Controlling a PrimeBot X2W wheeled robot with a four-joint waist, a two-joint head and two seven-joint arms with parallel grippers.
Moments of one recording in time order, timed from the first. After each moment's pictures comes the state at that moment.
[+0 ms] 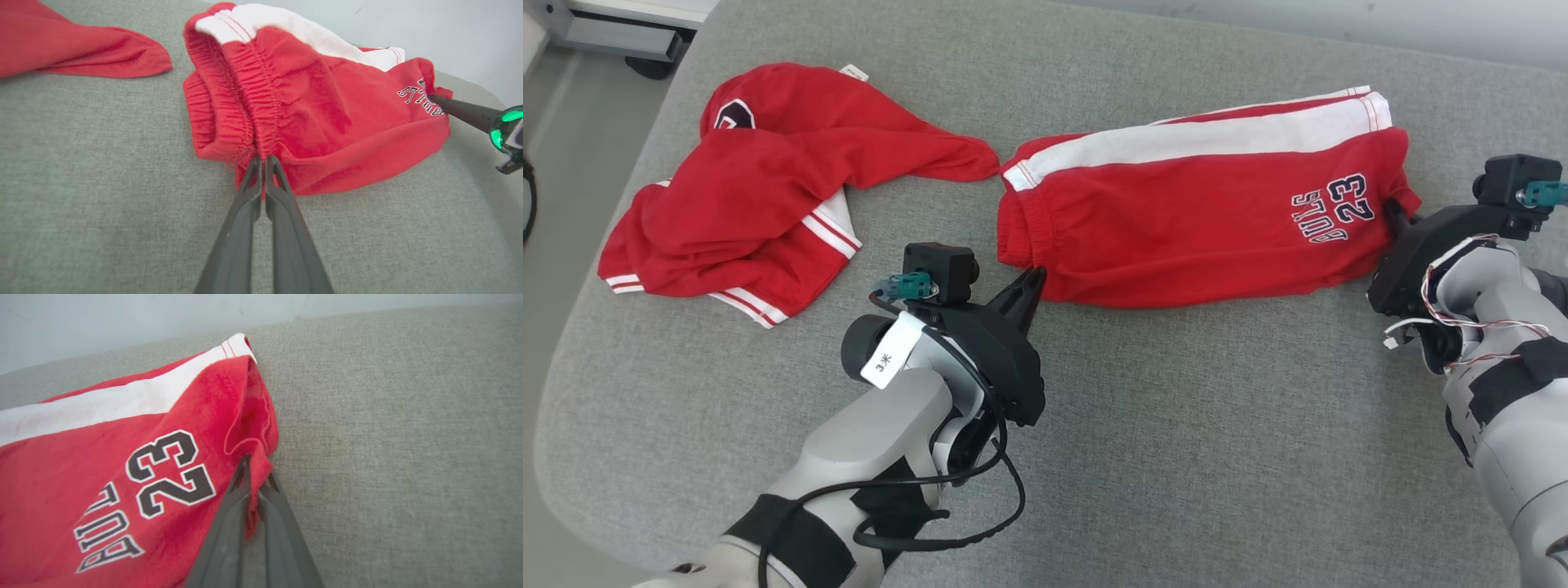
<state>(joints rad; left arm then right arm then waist) -0.97 0.03 -1.24 0.90 -1.14 0.02 -0.20 -0.95 -0.19 0.14 1.21 0.52 0.09 0.00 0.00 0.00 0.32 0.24</state>
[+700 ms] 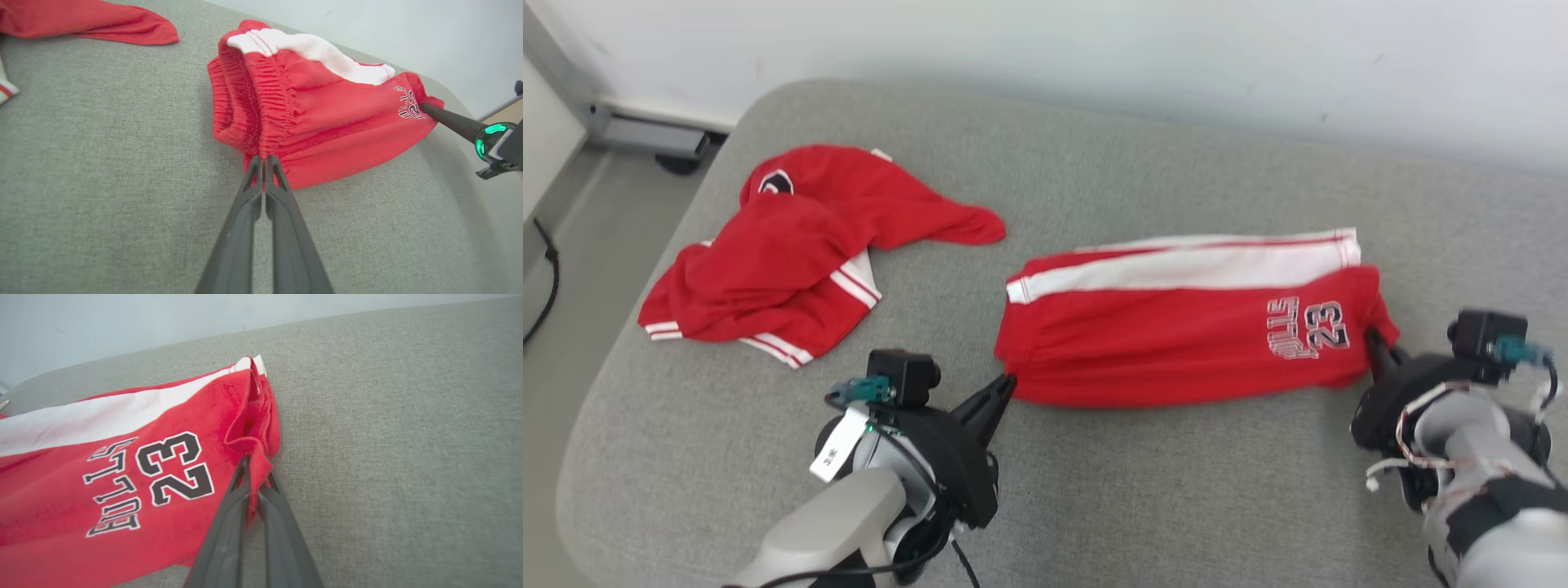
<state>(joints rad) -0.81 0.12 -1.27 0.88 -1.15 -0.12 -0.23 -0.70 -0.18 0.14 1.17 0.54 0.12 -0.14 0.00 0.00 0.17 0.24</state>
